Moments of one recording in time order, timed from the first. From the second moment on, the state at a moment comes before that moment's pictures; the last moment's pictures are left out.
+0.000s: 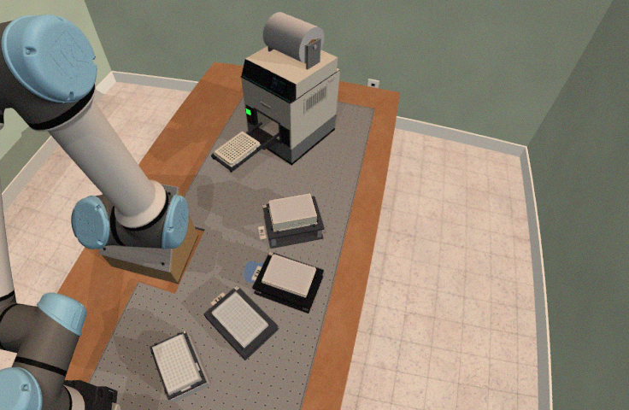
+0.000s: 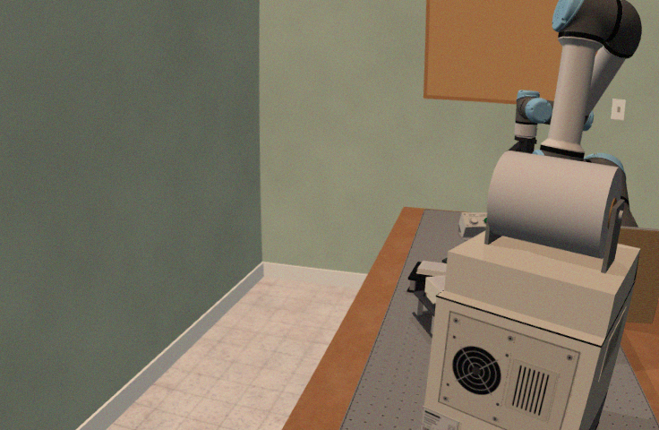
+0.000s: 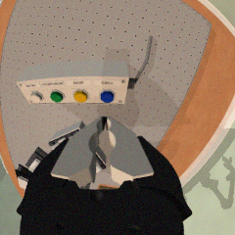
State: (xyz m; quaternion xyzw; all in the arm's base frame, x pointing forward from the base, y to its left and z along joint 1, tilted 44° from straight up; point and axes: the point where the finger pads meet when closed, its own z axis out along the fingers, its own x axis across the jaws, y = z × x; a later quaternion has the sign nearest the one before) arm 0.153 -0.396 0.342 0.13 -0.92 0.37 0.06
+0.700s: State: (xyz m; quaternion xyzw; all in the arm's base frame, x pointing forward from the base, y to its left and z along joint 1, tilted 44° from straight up) arm 0.152 -0.414 0.323 0.13 -0.92 0.37 0.06
